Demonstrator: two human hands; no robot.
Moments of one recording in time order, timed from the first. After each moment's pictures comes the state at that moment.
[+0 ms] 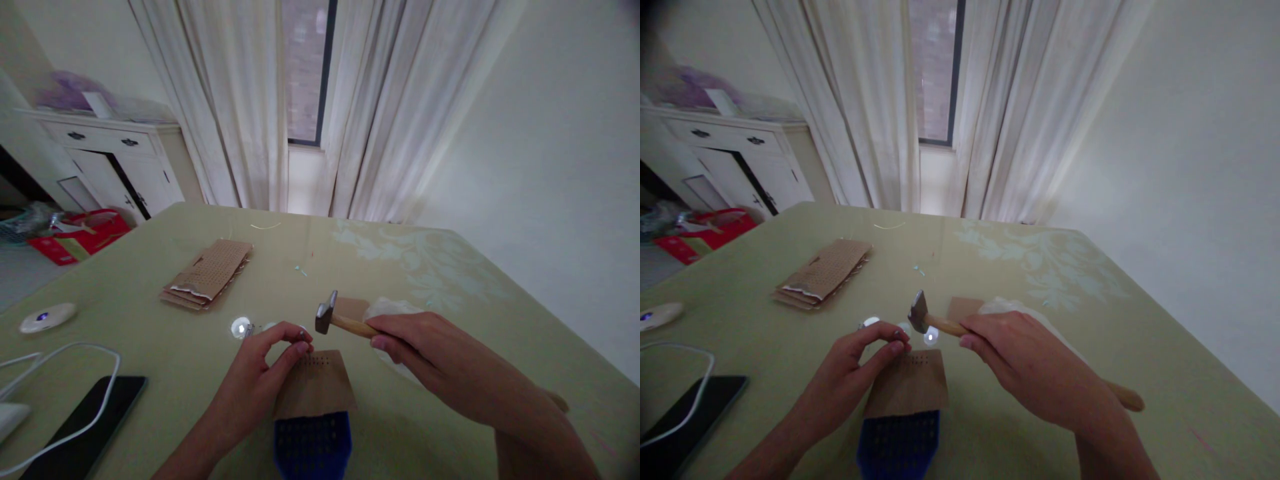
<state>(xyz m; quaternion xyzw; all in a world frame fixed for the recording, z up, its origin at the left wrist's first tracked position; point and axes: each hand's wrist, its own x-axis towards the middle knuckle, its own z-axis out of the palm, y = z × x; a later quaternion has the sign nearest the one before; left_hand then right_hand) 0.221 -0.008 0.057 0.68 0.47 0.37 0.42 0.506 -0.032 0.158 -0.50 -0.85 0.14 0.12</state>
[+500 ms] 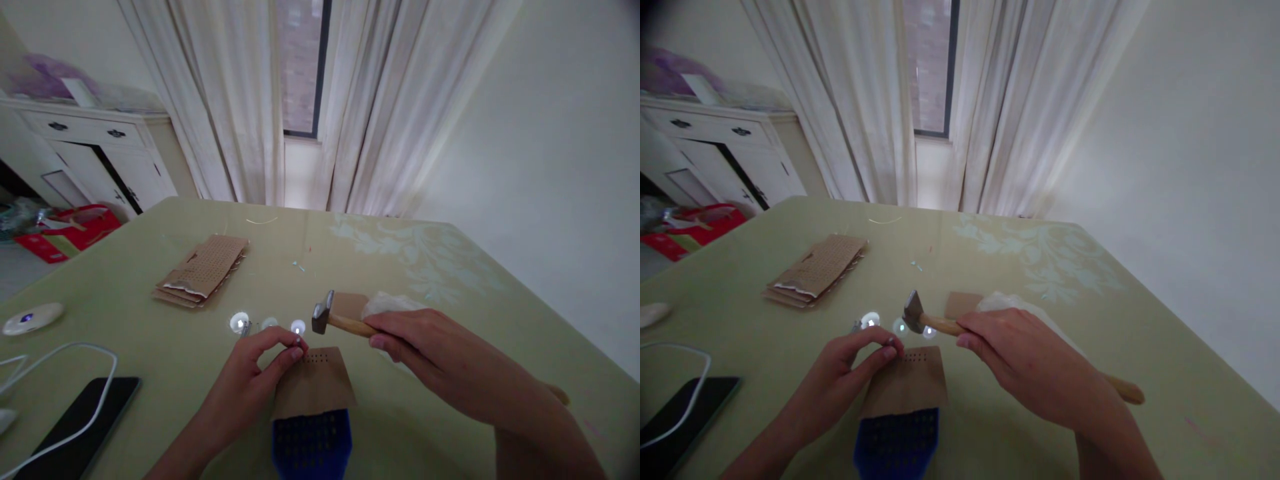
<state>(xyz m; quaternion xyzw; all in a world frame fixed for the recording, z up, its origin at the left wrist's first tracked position) 0.212 -0.009 0.050 0.68 0.46 0.36 0.44 0.508 -0.033 0.156 -0.49 -0.85 0.14 0.11</state>
